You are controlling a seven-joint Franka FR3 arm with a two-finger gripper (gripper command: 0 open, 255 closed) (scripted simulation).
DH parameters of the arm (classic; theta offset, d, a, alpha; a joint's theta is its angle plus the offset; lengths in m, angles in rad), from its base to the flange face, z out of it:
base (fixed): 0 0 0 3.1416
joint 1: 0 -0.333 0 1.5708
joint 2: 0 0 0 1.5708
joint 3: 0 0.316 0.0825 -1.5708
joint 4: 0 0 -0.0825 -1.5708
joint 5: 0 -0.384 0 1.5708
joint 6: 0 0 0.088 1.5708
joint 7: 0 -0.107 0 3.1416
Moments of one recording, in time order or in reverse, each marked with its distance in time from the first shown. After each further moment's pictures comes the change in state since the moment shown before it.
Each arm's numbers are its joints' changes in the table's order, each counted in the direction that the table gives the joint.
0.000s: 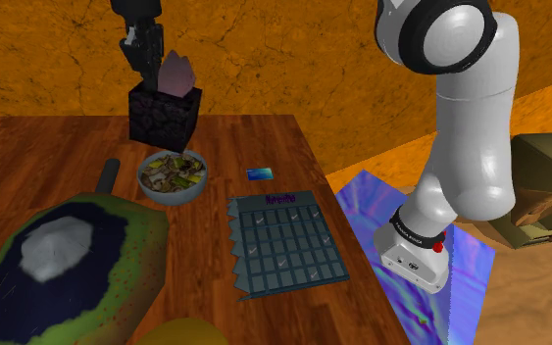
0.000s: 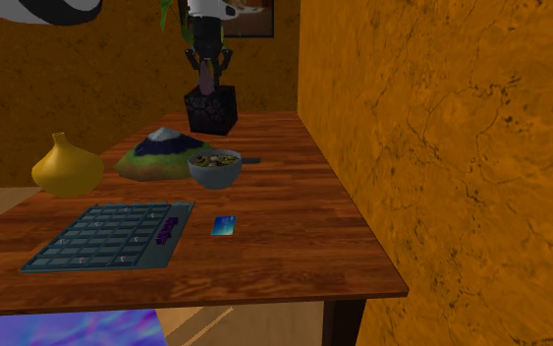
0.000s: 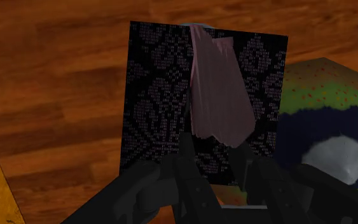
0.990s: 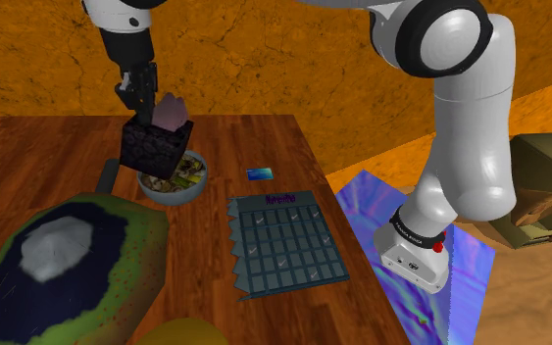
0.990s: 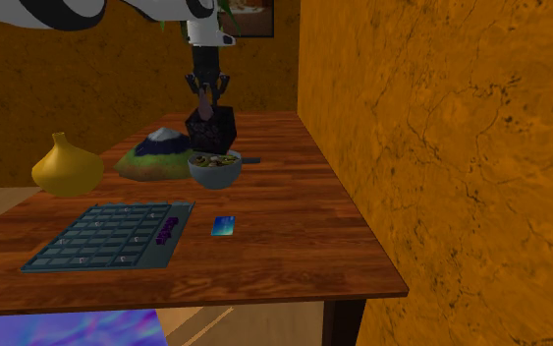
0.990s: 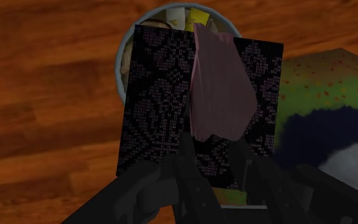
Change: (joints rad) arm -0.017 0.020 0.004 0.151 0.007 -0.168 -0.040
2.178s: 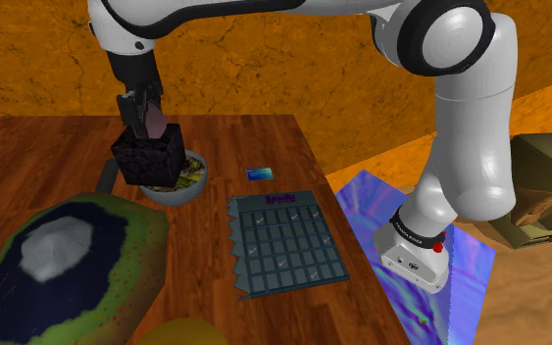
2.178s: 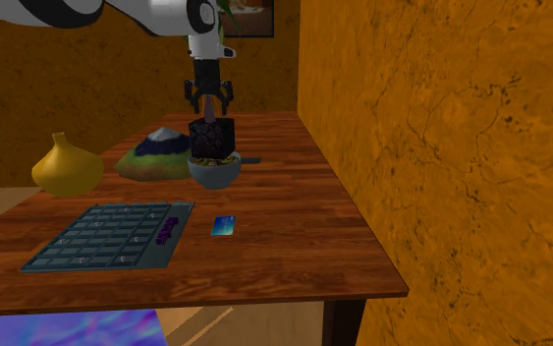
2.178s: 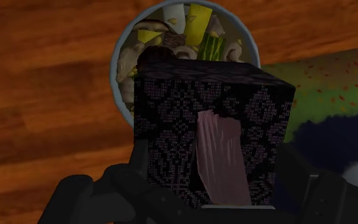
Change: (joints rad) arm 0.008 -0.011 0.000 0.105 0.000 -0.097 -0.003
